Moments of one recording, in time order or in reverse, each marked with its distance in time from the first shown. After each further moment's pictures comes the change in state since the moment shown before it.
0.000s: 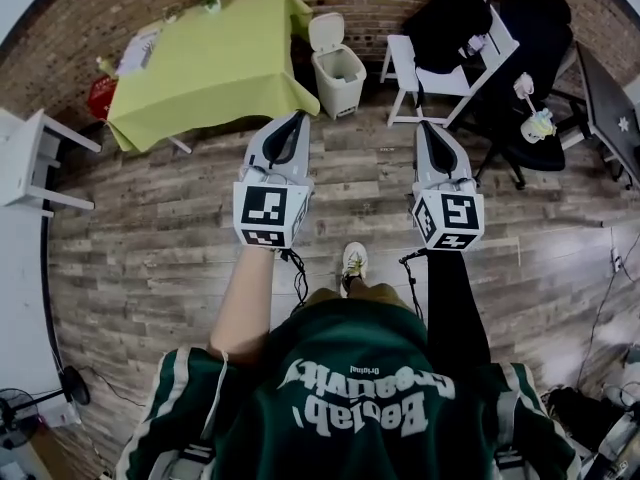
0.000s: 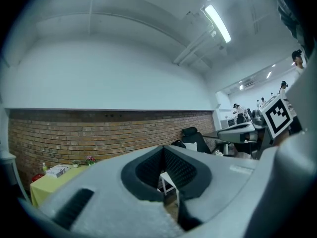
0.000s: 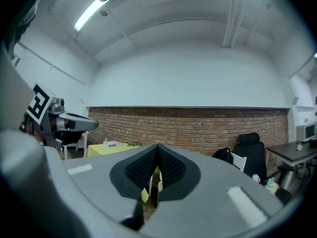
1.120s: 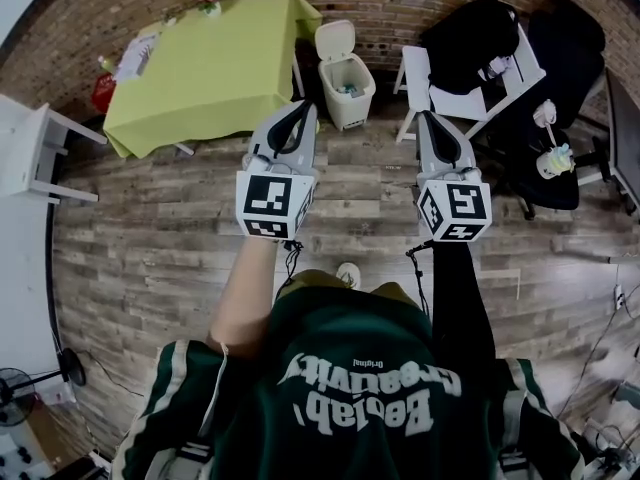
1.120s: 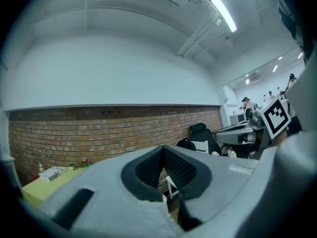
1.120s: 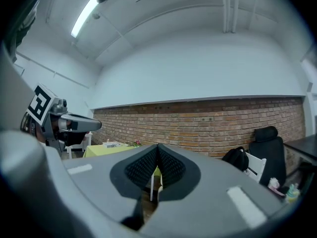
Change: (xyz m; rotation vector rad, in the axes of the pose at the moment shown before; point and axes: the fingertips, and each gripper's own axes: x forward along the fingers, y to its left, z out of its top) left arm 0.167 0.025 -0.008 0.012 0.032 0.055; right arm 0.151 -0.099 -0.021 0.038 0.008 0.120
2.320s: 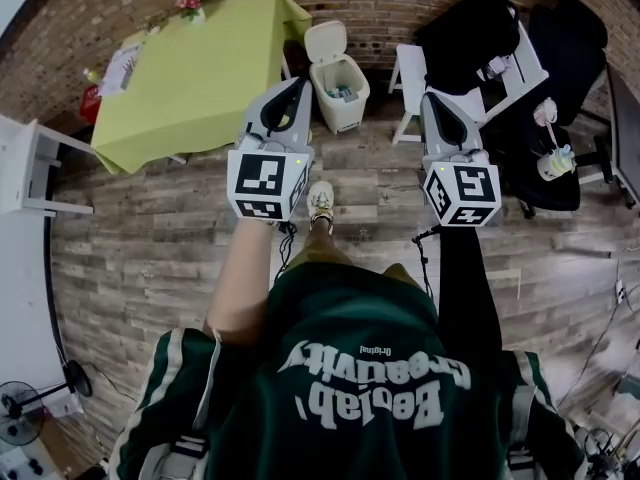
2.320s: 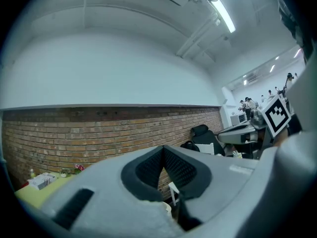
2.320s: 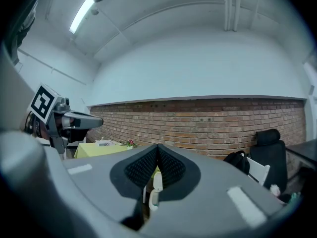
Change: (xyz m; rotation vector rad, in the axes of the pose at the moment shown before) left arm 0.089 0.033 0.003 0.016 -0.040 -0.023; right arm 0.069 -0.052 -0.002 -0.023 0.001 -0.019
